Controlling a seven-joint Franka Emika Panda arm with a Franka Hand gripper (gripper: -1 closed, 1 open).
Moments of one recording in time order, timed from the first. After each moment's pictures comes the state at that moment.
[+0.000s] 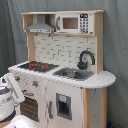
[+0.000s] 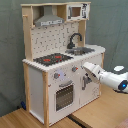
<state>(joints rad) -0.43 -1.49 1.44 -2.67 -0.37 3.05 0.32</state>
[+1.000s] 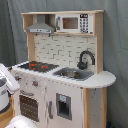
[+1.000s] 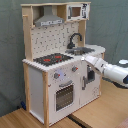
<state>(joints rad) -0.38 -1.51 1.31 -2.63 -0.37 3.03 0.05</state>
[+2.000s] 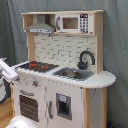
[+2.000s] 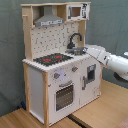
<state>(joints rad) -0.36 -1.51 1.18 -2.59 -0.37 3.01 -0.25</state>
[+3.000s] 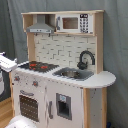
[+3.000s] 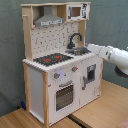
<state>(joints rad) -0.36 -1.50 1.09 -2.55 -0.37 3.01 -0.58</state>
